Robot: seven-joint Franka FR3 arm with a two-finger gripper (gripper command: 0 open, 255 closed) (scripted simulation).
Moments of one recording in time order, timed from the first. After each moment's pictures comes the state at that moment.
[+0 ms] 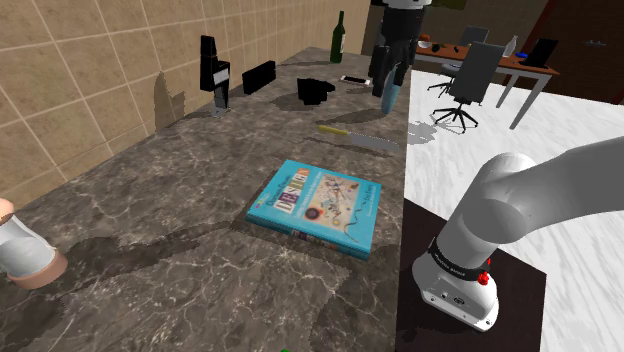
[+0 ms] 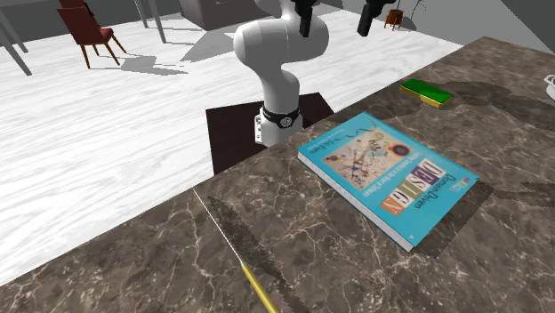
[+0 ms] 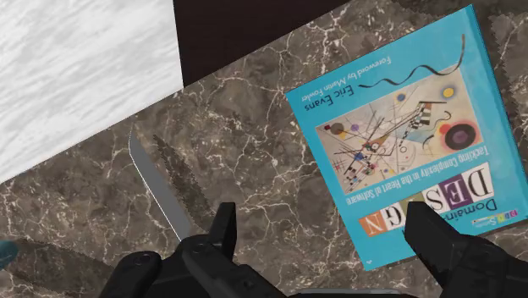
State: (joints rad) arm -0.01 -0.75 0.02 -2.28 -0.05 1.49 0.05
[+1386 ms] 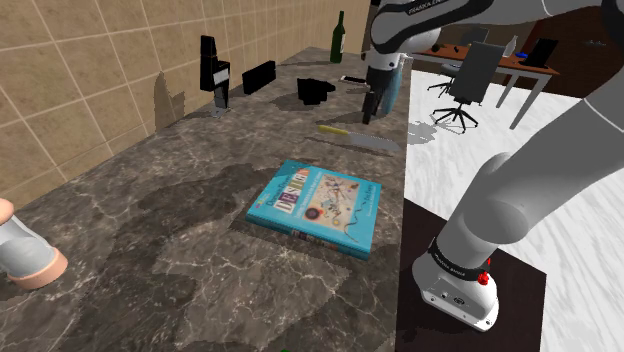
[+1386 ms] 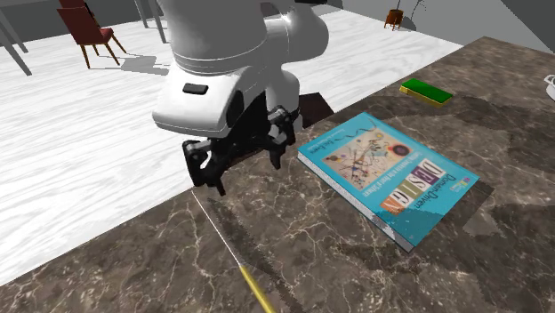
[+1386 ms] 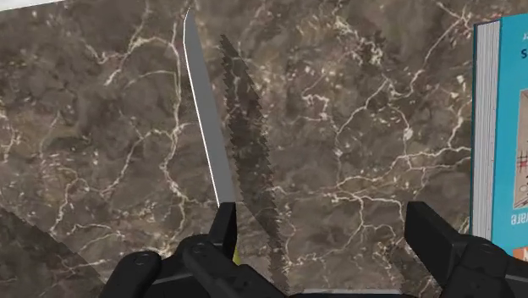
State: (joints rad) arm 0.02 -0.32 -0.41 -2.34 -0.09 1.98 -0.58
